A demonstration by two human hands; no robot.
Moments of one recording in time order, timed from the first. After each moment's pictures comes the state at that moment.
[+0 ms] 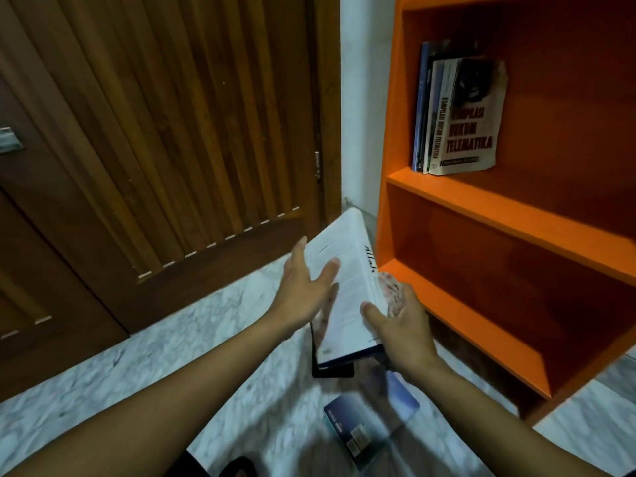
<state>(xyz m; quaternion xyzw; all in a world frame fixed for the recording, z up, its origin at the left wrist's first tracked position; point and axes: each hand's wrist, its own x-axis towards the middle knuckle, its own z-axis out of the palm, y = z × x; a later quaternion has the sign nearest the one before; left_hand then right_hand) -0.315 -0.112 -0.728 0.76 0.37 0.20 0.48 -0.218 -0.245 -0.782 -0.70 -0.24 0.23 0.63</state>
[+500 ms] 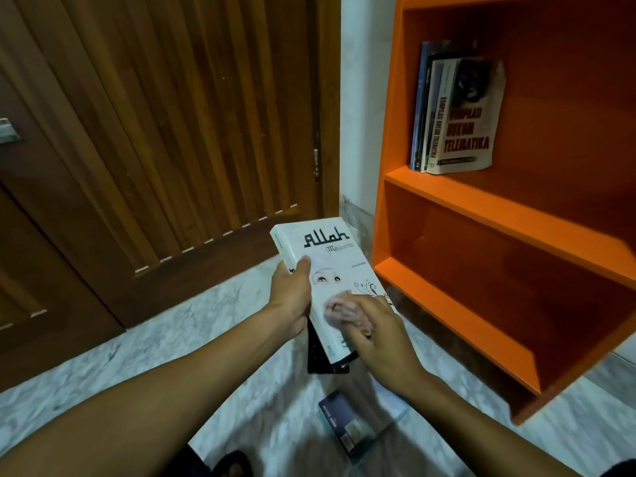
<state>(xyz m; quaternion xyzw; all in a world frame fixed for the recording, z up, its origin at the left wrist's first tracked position) -0.305 -0.113 -0.740 0.45 0.42 0.31 0.72 -0.233 -0.253 -0.792 -0.70 -0.51 0.09 0.50</state>
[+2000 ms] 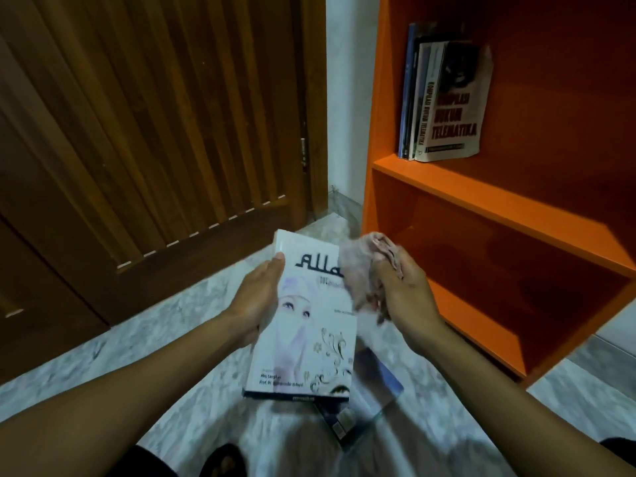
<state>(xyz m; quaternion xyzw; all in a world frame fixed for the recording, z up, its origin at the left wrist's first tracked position) -0.343 -0.087 -0.762 0.59 0.37 0.20 0.69 -0.201 -0.256 -0.751 -0.66 -0.31 0.23 0.65</state>
